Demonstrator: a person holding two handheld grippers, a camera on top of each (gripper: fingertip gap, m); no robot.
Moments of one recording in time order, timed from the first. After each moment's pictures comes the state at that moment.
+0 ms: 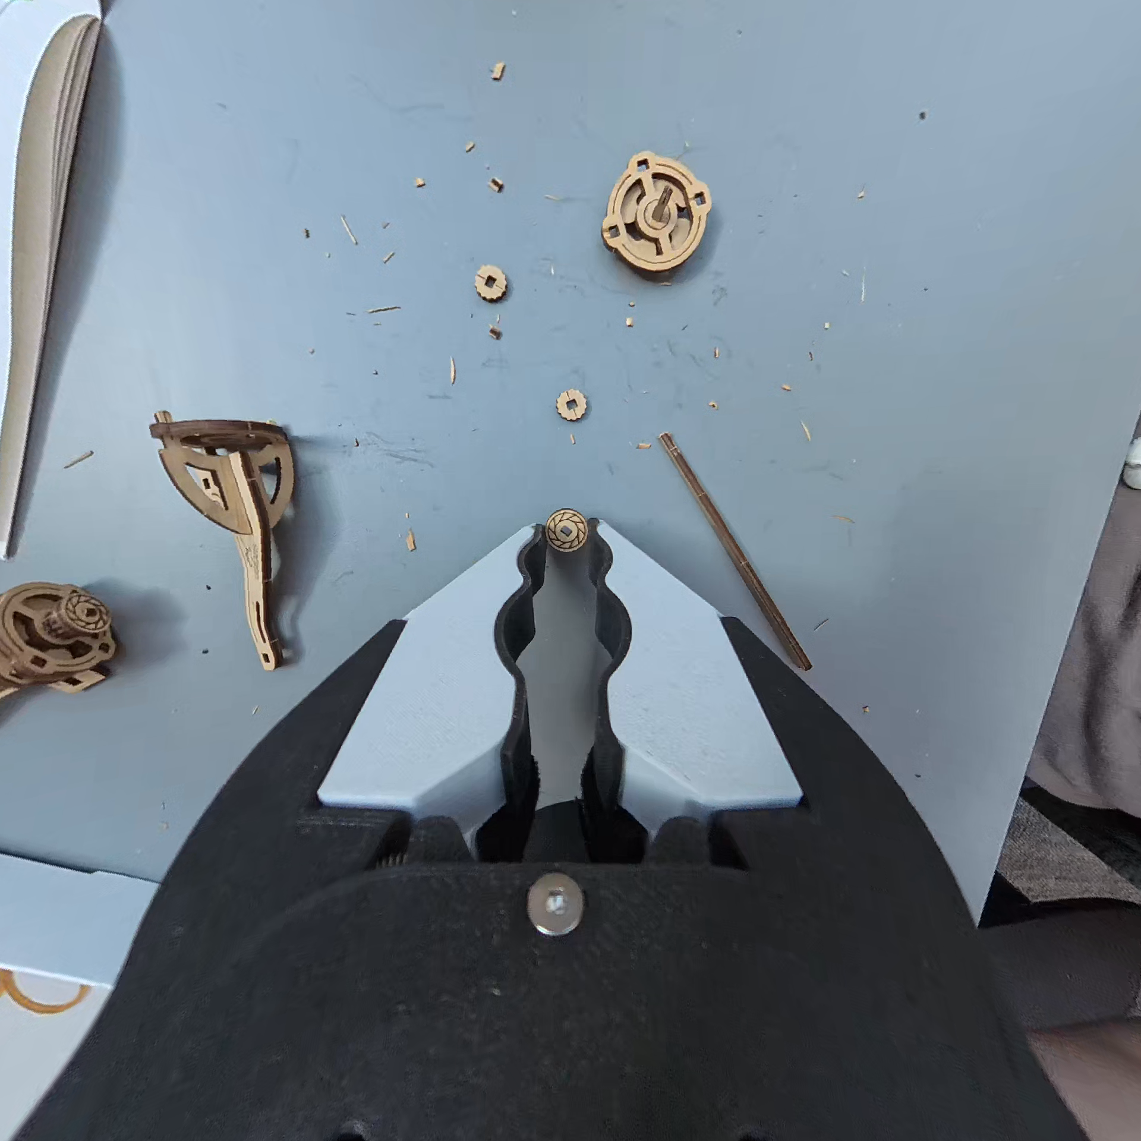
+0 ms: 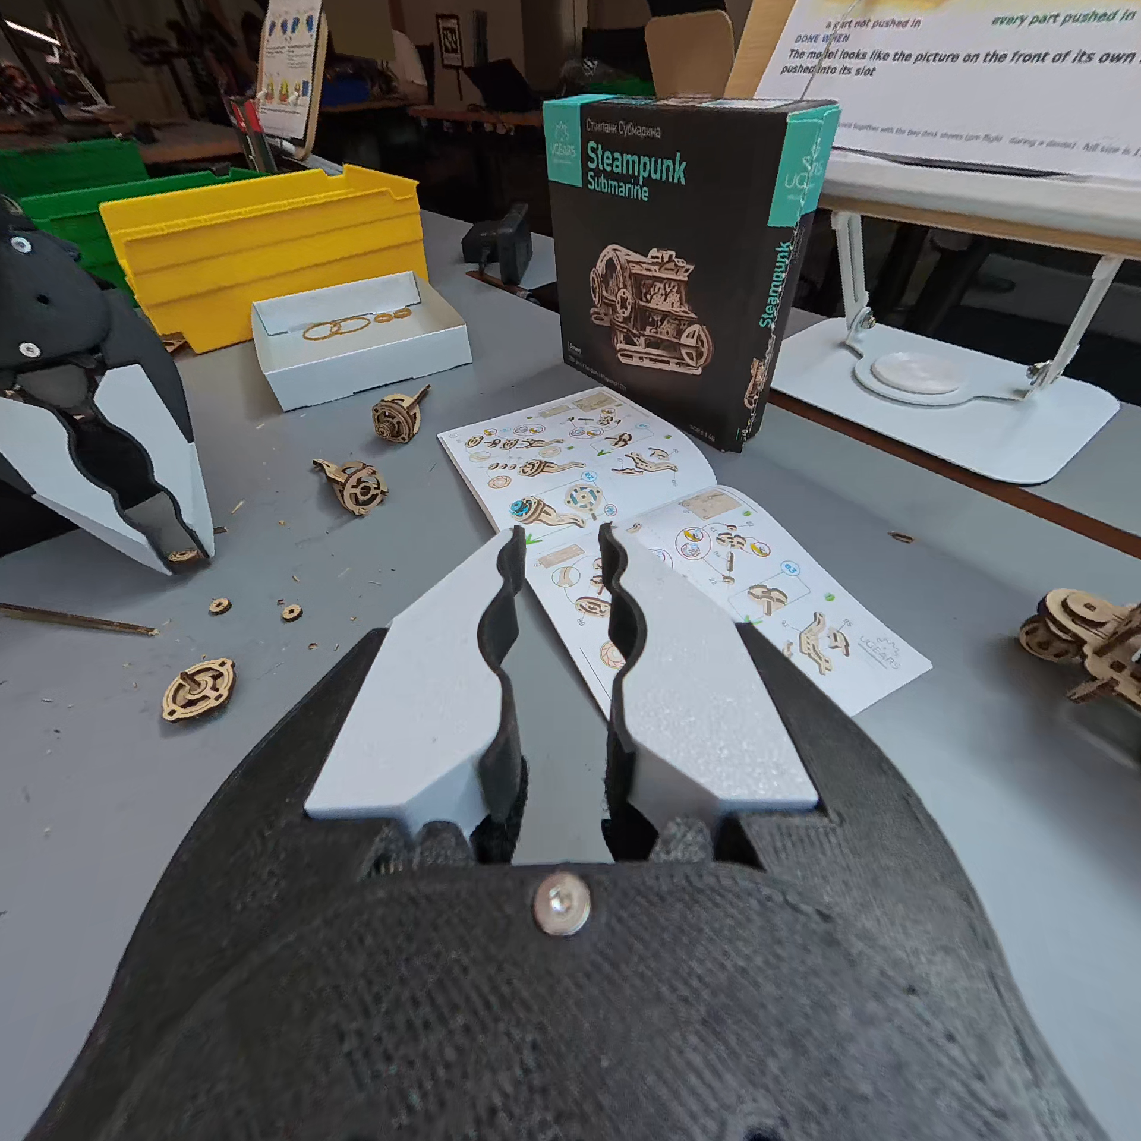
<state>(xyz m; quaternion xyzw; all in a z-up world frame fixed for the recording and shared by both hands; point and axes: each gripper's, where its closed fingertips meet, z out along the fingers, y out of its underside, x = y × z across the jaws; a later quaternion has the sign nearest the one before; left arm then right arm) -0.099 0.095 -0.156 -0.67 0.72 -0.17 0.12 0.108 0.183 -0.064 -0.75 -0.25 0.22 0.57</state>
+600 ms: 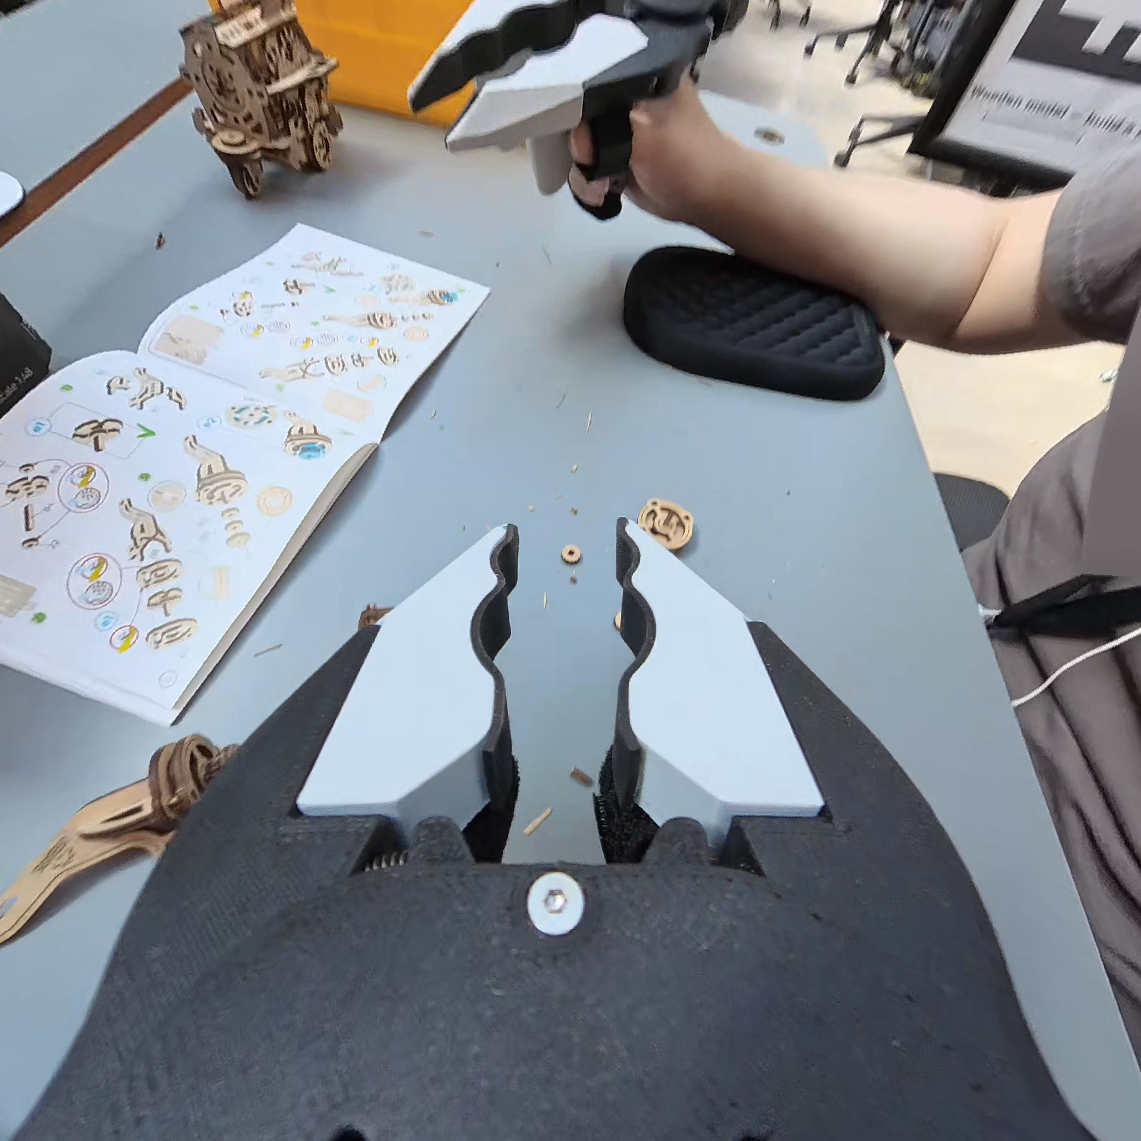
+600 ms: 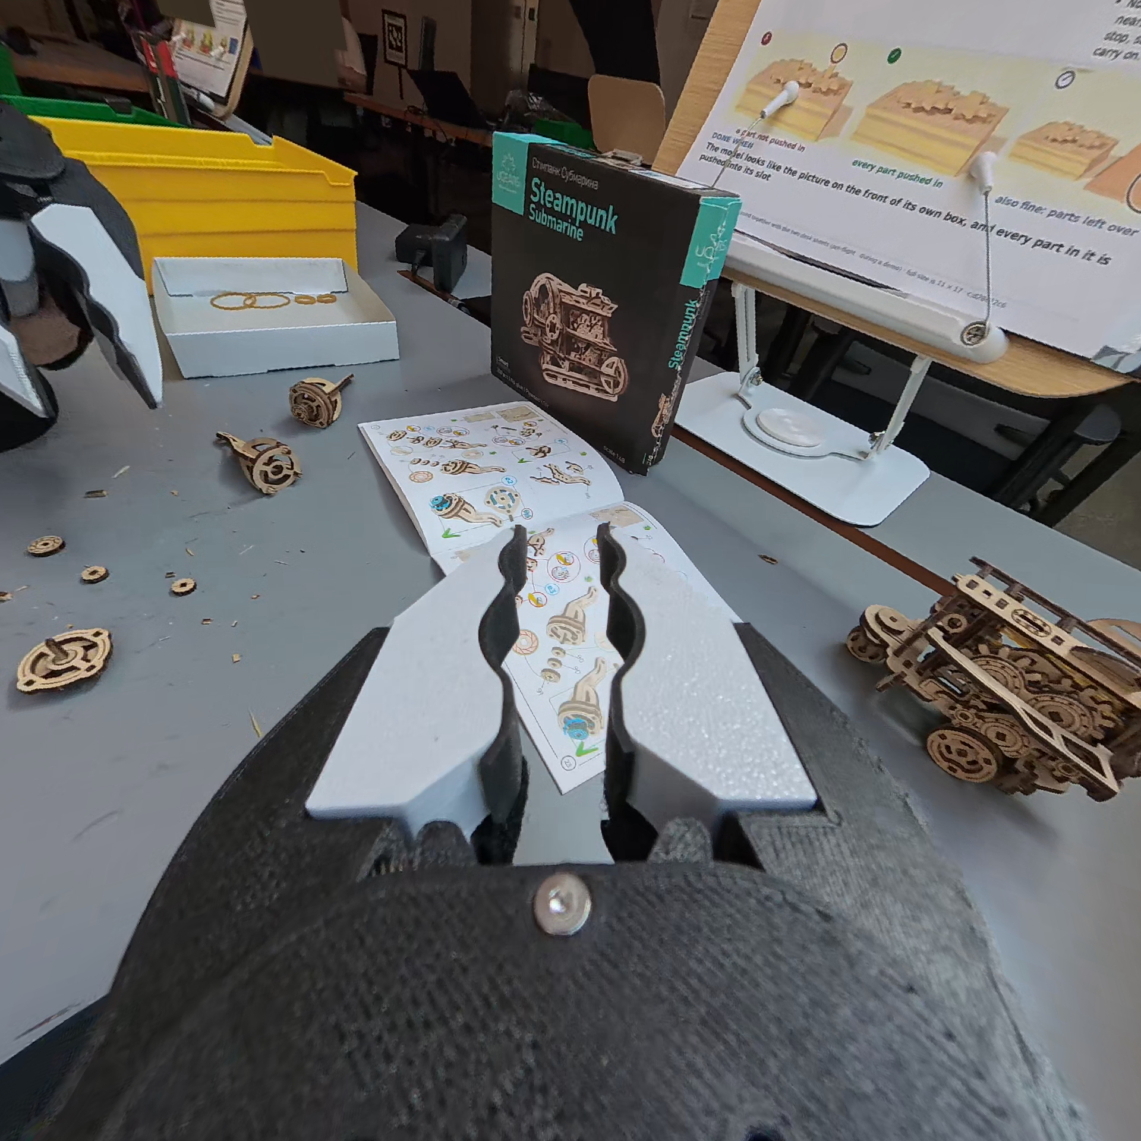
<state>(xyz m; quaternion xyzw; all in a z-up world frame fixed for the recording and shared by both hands) -0.055 0.126 -0.079 -0.60 0.60 -0.43 0.31 0.139 0.184 -0.052 -0.72 -0.28 0.13 0.62</state>
